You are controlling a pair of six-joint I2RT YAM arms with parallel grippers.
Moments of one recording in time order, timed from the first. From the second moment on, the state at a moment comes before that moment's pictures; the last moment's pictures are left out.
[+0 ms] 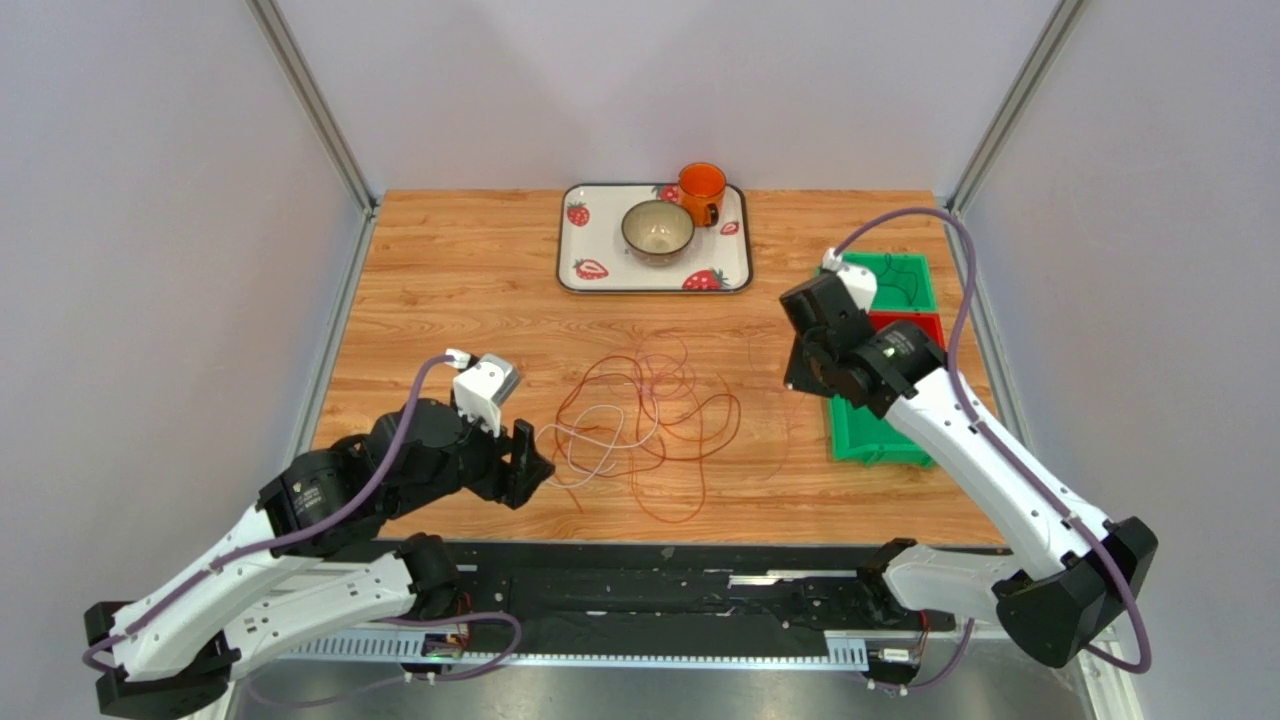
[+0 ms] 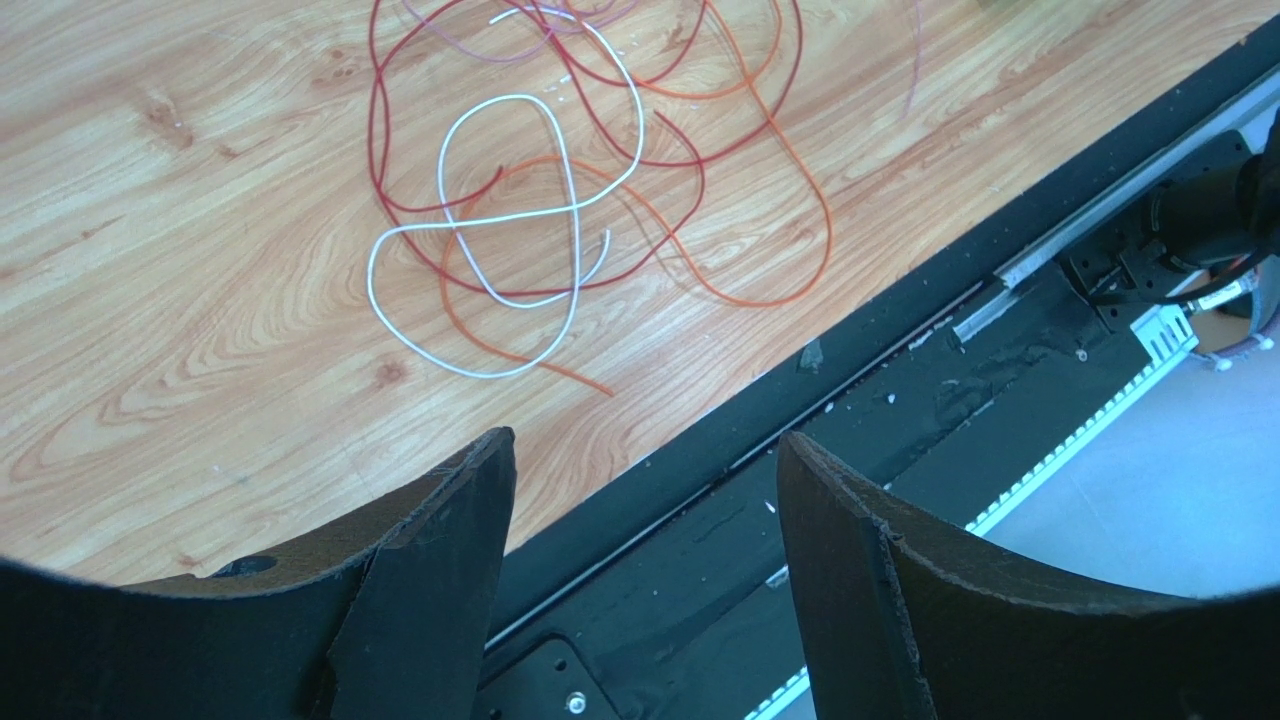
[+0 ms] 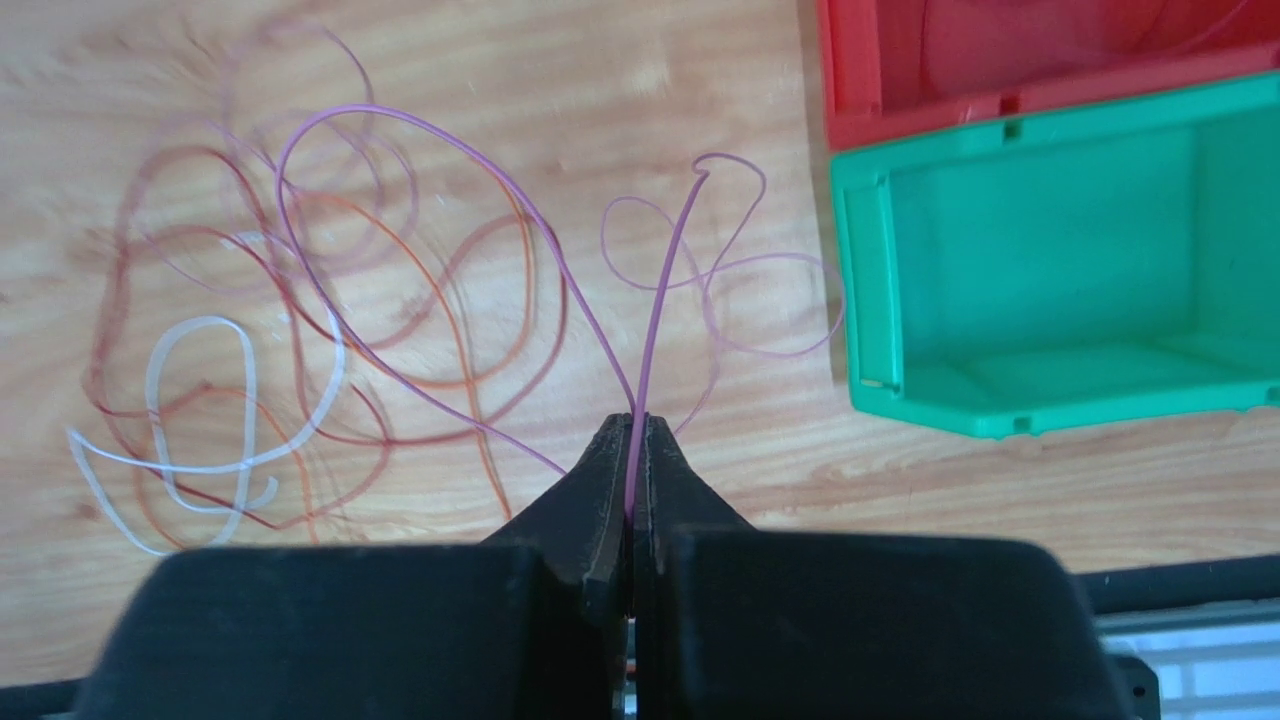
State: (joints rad) left arm -1.00 0.59 0.94 -0.94 -0.19 -0.42; right arm 0.59 1.19 1.21 -1.01 0.39 0.71
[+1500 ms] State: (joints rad) left arm -1.00 0.59 0.94 -0.93 -0.20 -0.42; right arm 0.04 1.39 1.87 -1.06 0.23 0.47
